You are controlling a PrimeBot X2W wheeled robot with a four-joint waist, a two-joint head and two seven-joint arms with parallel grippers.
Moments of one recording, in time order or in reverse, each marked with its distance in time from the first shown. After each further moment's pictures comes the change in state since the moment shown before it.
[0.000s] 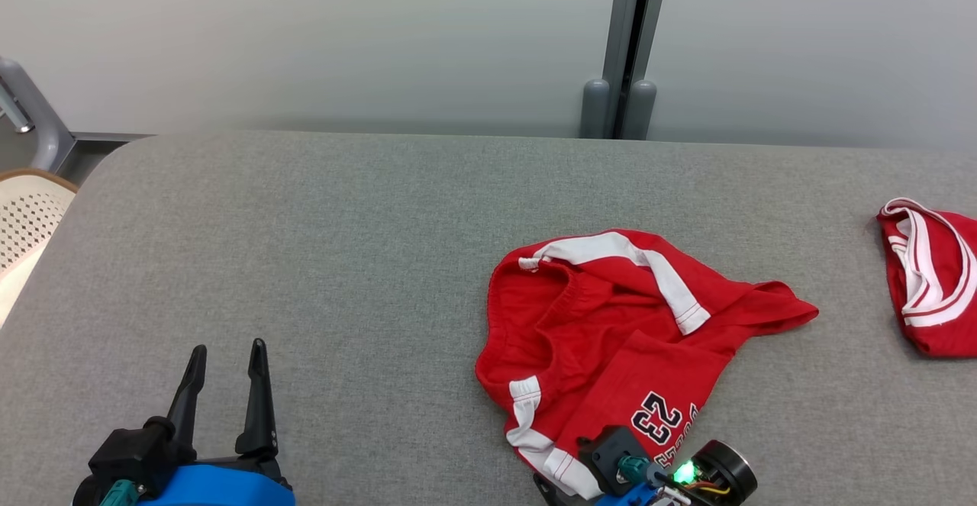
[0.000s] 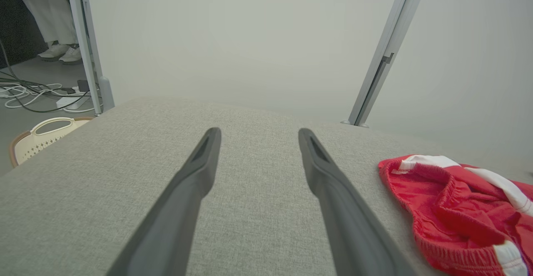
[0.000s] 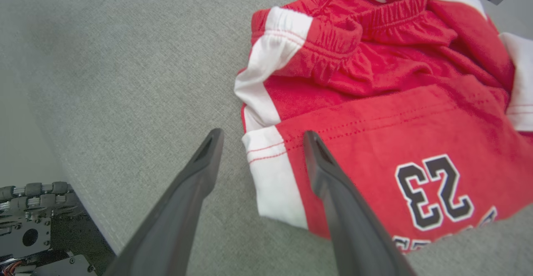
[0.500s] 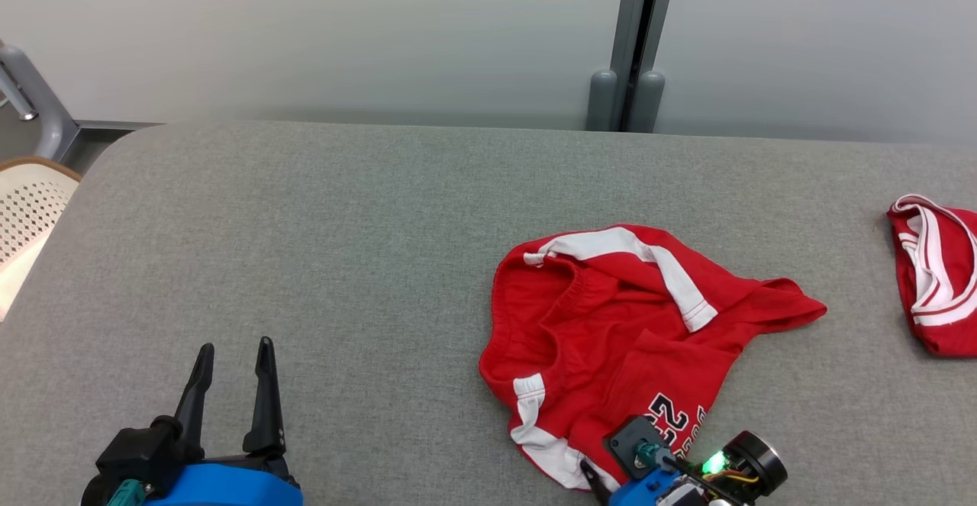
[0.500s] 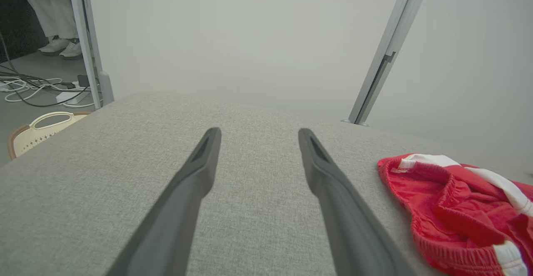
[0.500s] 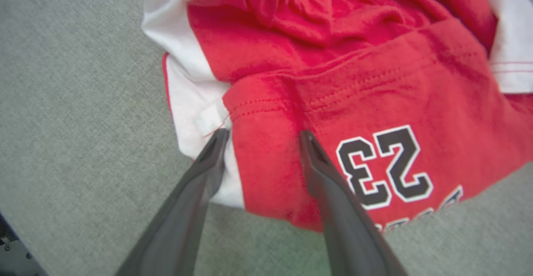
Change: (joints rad) left arm -0.002 -0.016 -0.010 -0.004 0.000 0.009 -0.004; right arm -0.055 0.000 -0.075 0.172 -0.140 0.000 -0.030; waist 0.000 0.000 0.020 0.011
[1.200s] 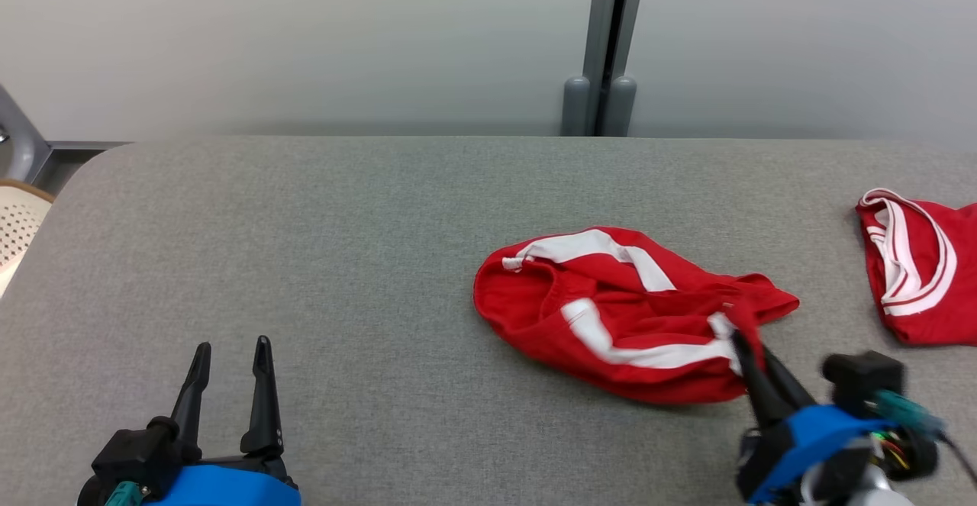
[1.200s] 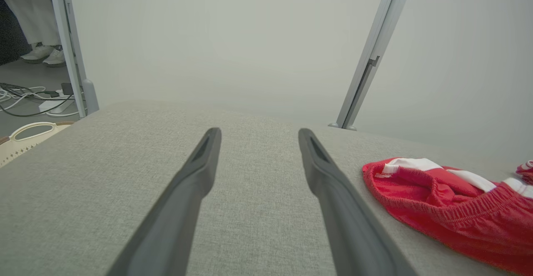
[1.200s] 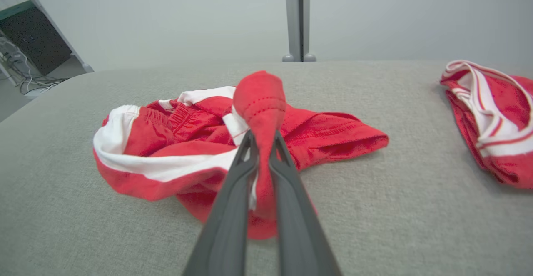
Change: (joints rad) left arm 0.008 0.012 -0.006 -0.028 -0.009 0.013 0.002; right arm 0.036 0.001 -0.340 -0.196 0.270 0.000 -0.219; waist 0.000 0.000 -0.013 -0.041
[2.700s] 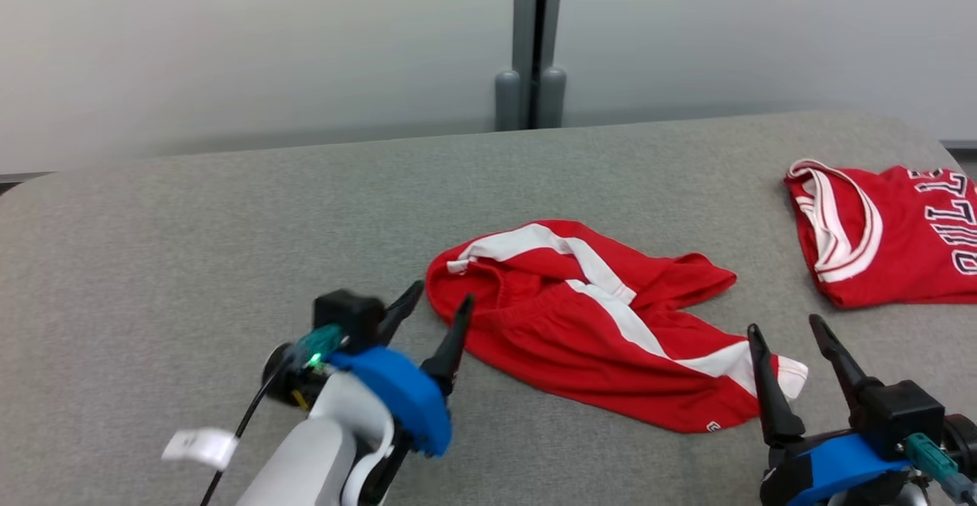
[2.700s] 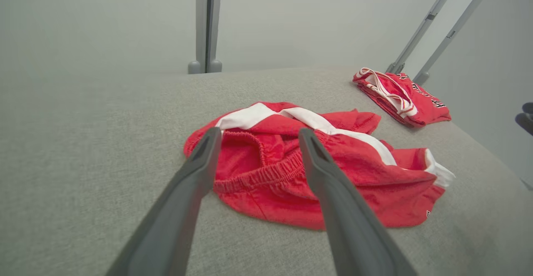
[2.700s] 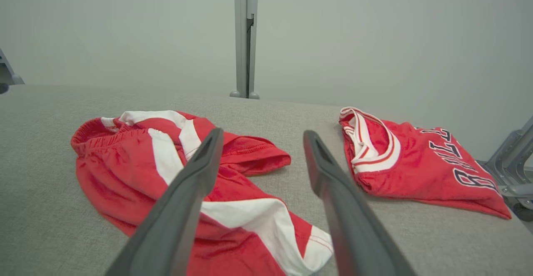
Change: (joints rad) left arm -0.302 -0.093 -0.289 0.179 -0.035 -0.128 0.293; right arm 0.107 -0.001 -0.105 -0.140 -0.132 0.000 -0.171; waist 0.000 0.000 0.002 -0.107
